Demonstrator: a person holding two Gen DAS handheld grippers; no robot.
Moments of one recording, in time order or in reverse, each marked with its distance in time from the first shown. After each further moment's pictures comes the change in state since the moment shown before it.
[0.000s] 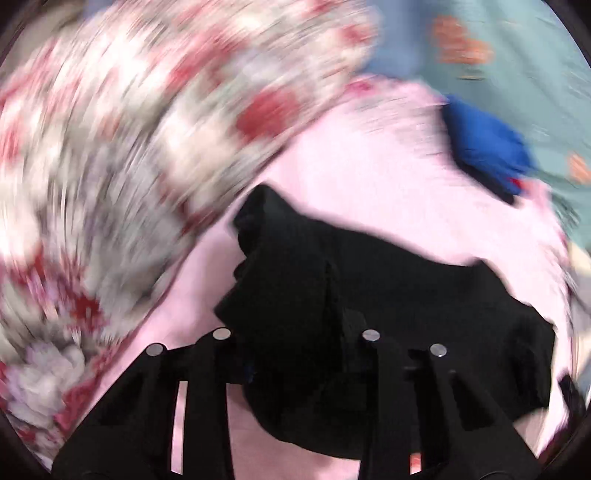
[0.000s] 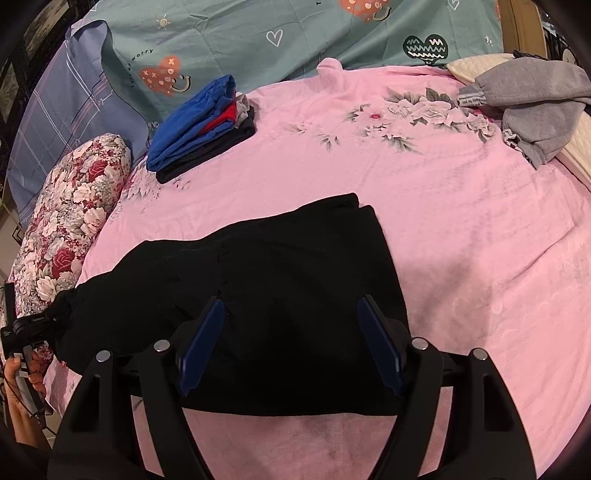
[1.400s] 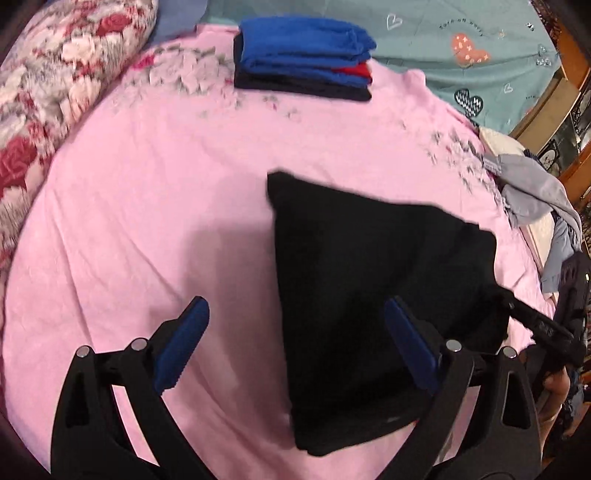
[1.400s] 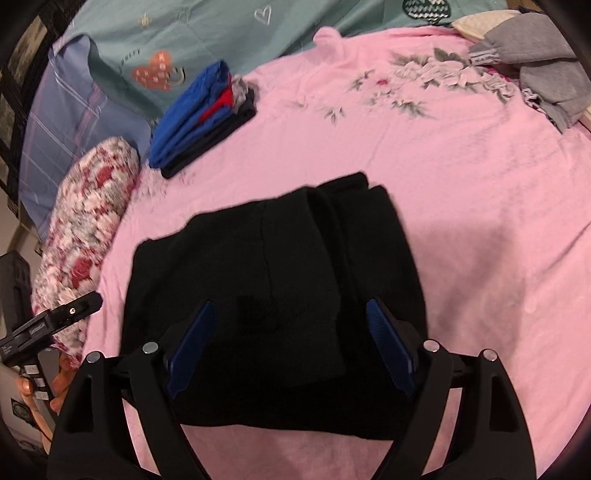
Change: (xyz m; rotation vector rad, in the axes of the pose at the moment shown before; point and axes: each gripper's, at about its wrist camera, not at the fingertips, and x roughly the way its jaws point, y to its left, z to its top) left arm 0.038 -0.193 -0.050 0.307 0.214 -0.280; right arm 0.032 -0.014 0.012 0.073 0.119 0.097
